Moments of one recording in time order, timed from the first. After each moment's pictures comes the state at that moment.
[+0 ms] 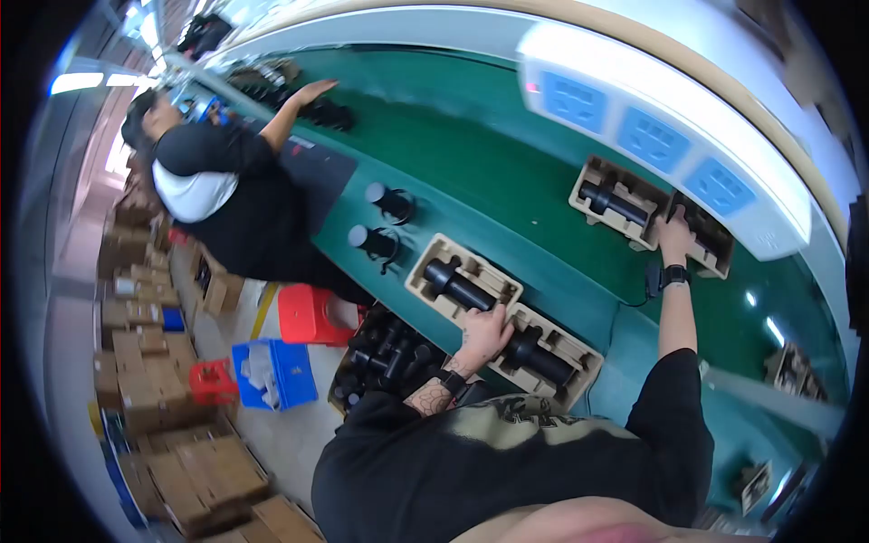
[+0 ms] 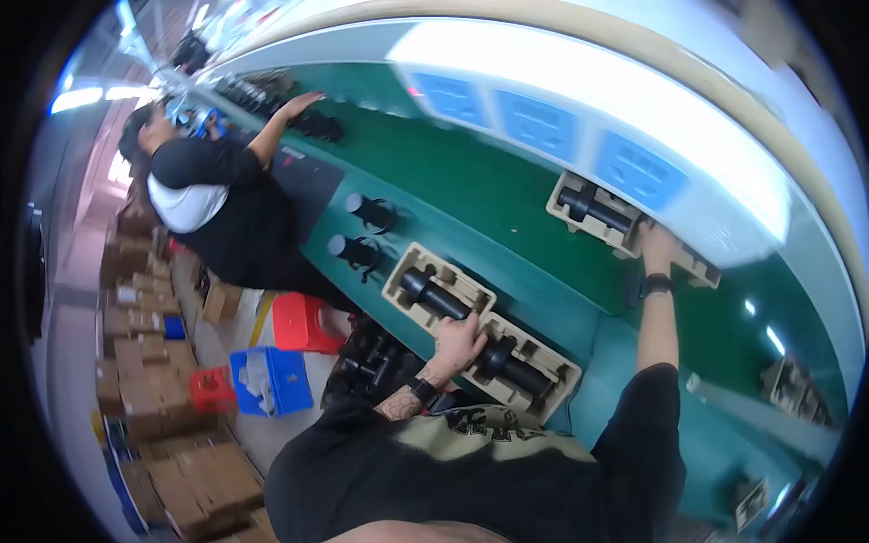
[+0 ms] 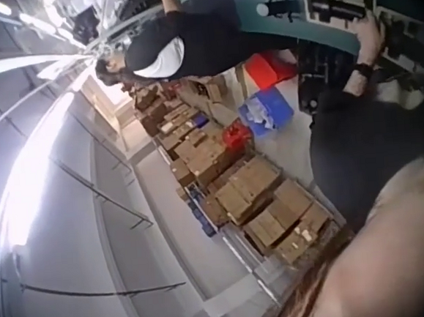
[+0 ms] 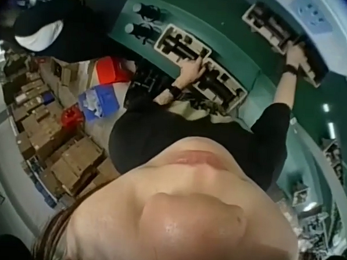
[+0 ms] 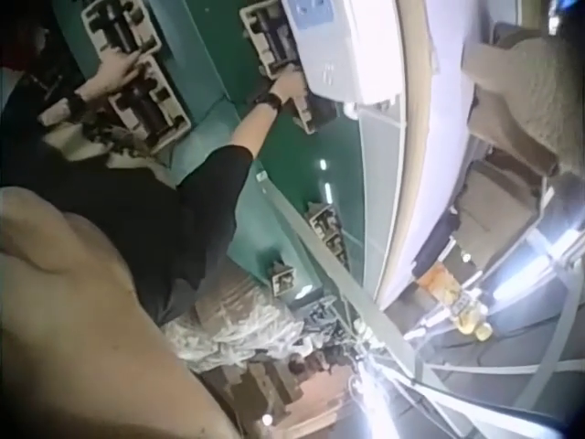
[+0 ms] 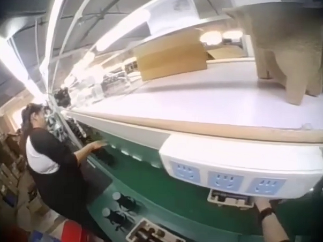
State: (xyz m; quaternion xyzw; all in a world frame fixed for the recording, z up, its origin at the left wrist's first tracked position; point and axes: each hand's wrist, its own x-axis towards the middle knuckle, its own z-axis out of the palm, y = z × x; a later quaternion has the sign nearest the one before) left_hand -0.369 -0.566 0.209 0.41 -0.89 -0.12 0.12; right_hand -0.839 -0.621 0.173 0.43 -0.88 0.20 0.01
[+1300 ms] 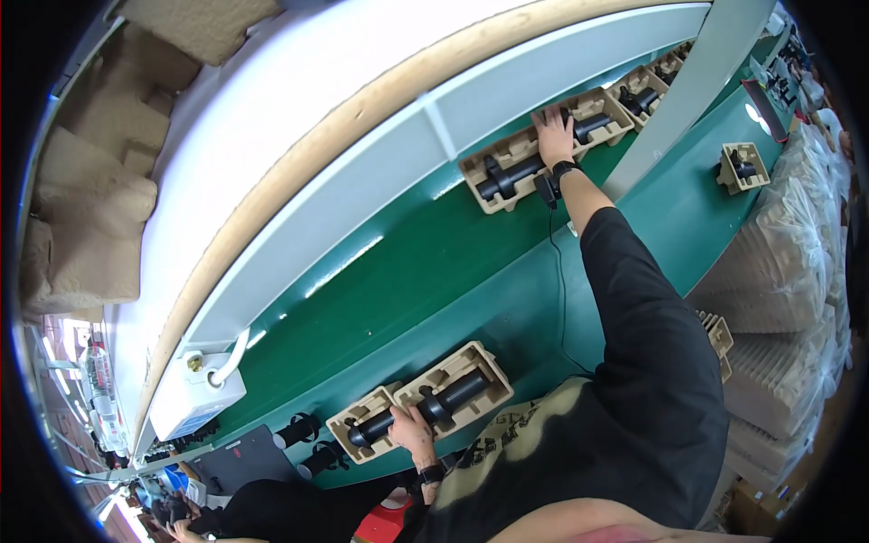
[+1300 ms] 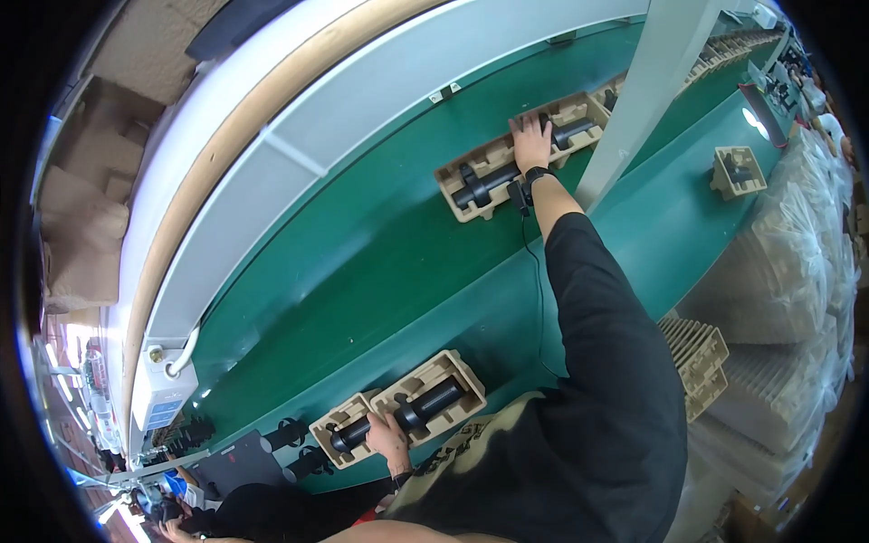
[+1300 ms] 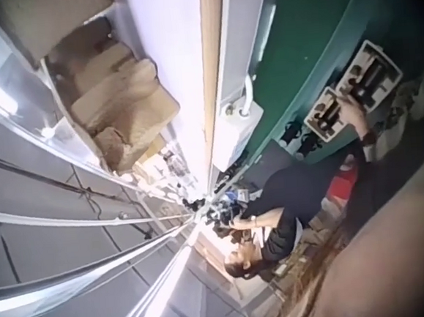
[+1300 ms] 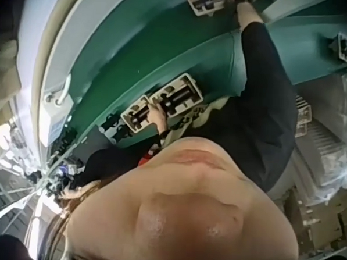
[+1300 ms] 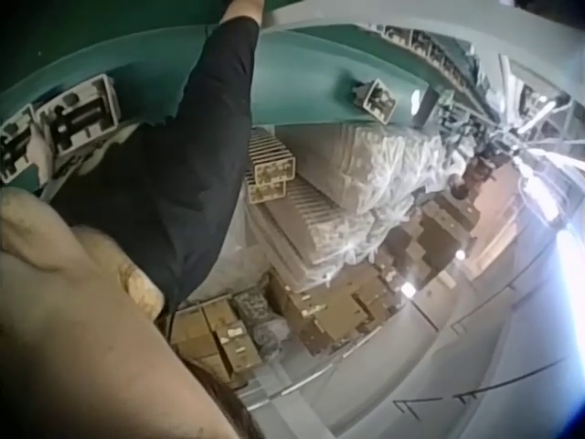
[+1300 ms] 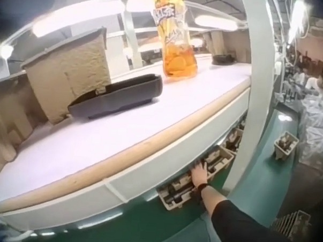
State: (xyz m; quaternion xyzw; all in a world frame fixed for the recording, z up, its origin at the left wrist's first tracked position) left_hand -0.379 -0.546 0.183 0.50 -0.87 -0.06 0.01; right_hand -1.010 -0.364 0.150 0.16 -0.97 0.07 0.16
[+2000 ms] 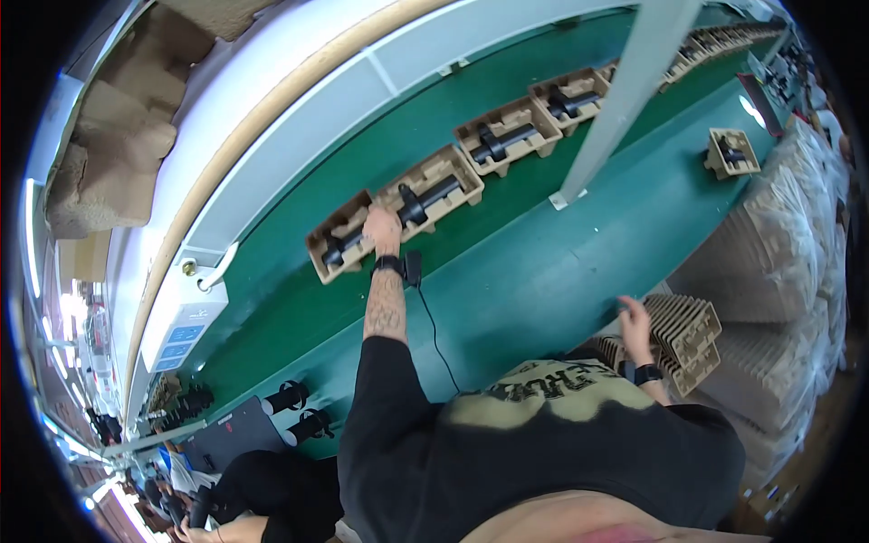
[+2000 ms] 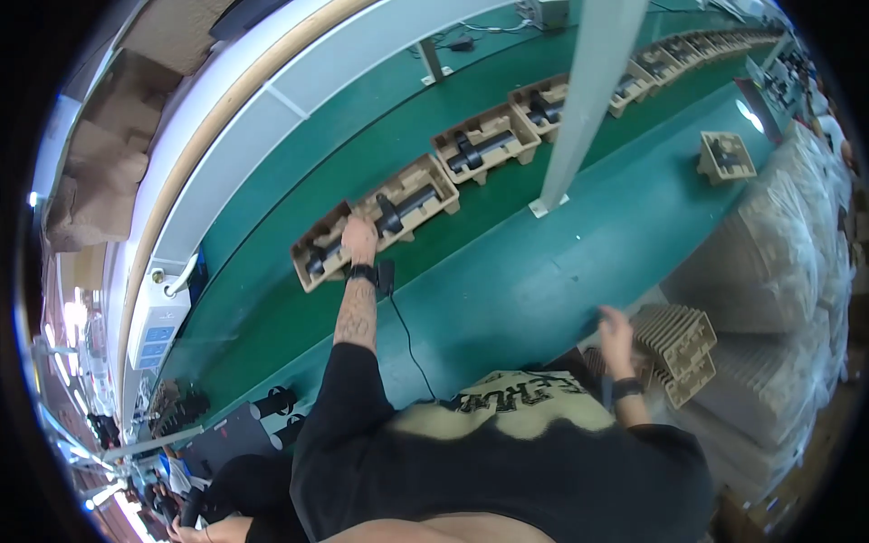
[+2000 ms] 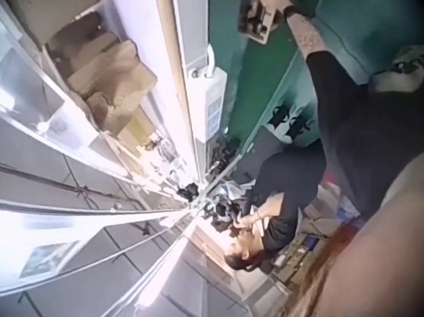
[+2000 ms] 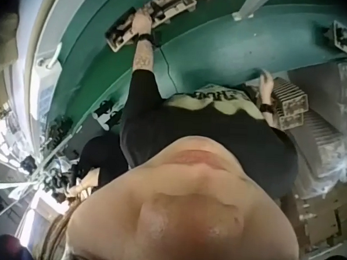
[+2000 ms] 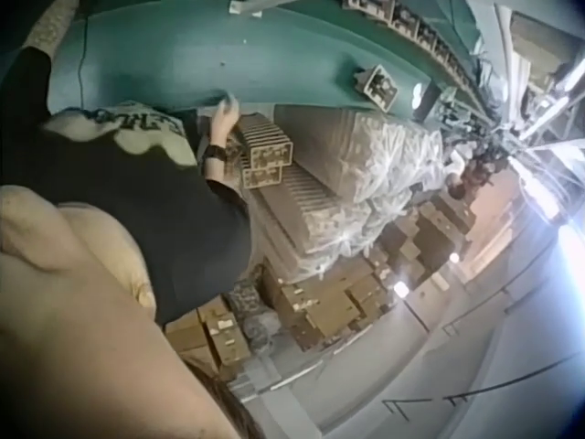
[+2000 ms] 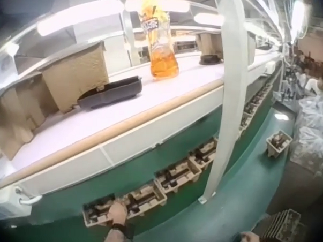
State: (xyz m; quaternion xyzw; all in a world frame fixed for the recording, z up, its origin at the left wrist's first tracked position) left_hand -0.710 -0.664 0.145 0.33 -0.94 -0.03 0.10; right_hand -0.597 -0.081 0.139 -0.06 -0.86 0.49 -0.09
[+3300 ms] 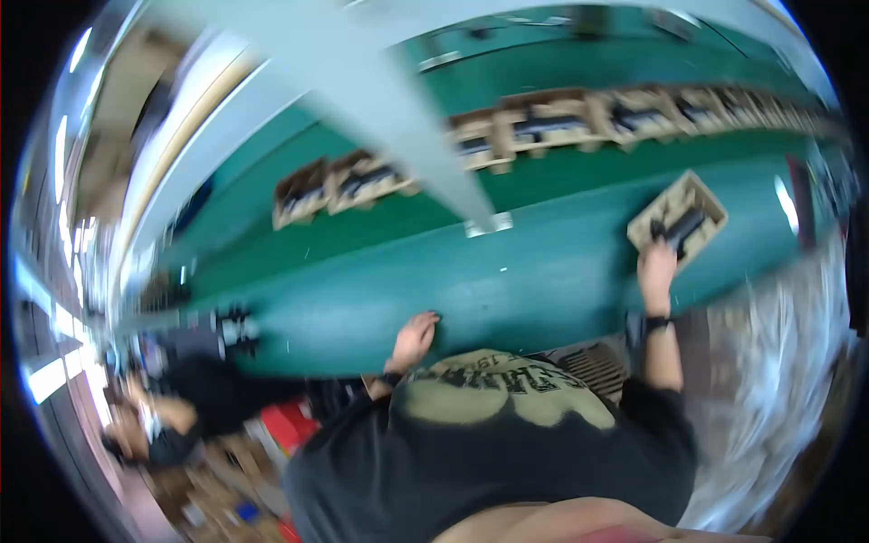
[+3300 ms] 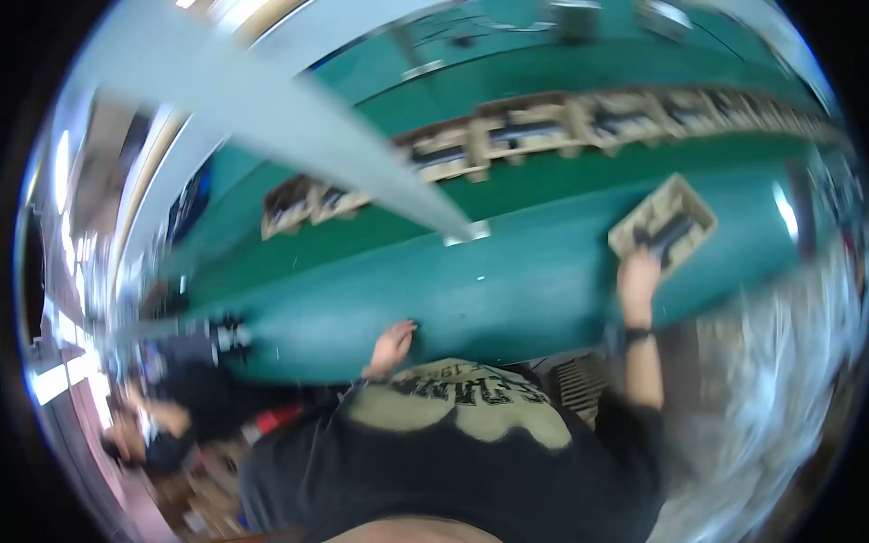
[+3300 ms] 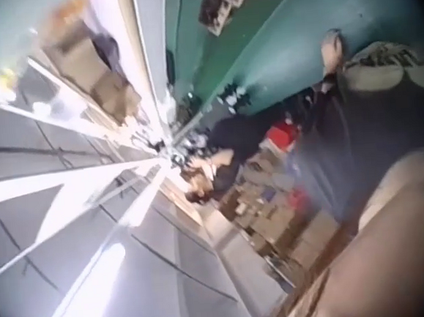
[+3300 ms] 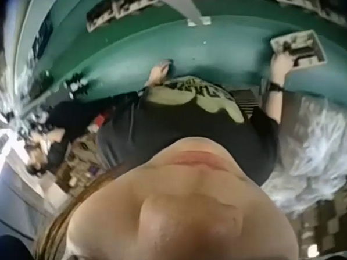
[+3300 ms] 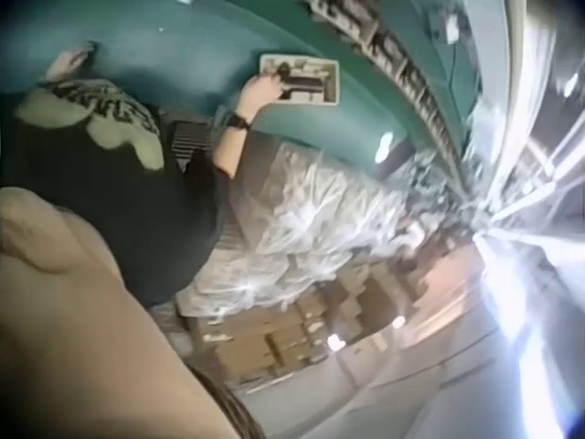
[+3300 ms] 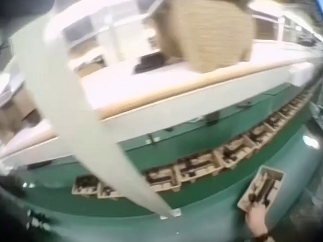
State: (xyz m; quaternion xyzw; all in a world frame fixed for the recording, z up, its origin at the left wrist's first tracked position) left_hand -0.552 -0.309 0.130 0.18 -0.93 -0.33 -0.01; right_hand -0.962 0.065 0.151 0.25 -0.97 0.02 0.02
